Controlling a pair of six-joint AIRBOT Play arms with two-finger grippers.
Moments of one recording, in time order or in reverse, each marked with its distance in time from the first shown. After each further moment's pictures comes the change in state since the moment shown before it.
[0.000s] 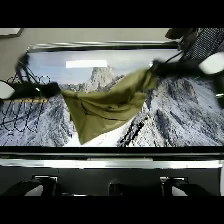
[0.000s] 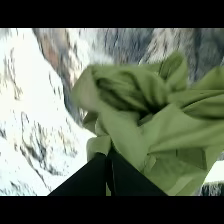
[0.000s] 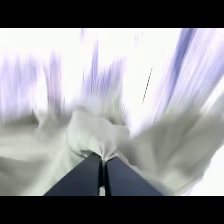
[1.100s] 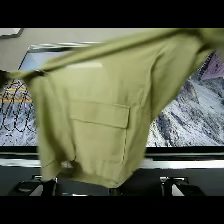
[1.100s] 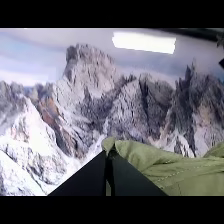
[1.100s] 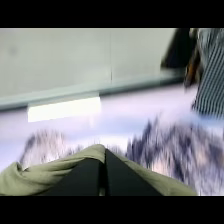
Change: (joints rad) left arm 0.017 0.330 0.158 0.091 -0.256 -0.121; right arm -0.146 0.280 0.403 -0.388 0.286 0.190
